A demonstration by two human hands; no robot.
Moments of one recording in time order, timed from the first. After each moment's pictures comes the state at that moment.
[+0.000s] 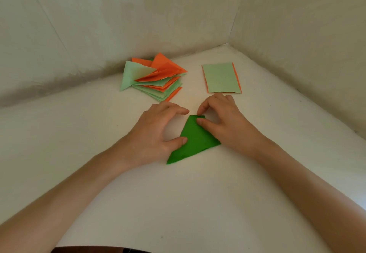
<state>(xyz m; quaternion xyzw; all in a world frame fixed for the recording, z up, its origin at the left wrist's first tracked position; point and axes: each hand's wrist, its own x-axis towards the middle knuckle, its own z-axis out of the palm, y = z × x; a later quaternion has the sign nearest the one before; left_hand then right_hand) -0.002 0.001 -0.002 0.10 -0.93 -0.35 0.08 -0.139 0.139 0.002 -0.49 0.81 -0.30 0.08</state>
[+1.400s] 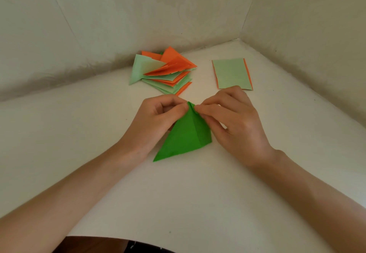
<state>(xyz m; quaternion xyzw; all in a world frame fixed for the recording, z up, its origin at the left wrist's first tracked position) 0.002 0.011 0.011 0.20 -0.67 -0.69 0.18 -0.123 0.135 -0.006 -0.61 0.66 -0.35 -0.25</state>
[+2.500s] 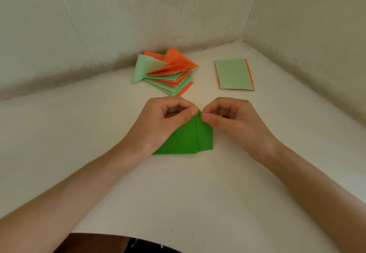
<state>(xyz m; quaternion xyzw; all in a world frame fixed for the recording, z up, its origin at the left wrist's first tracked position) 0.001 0.010 0.007 0.12 -0.73 -0.64 0.21 -0.115 0.141 0.014 -0.40 0.69 -0.54 0.27</state>
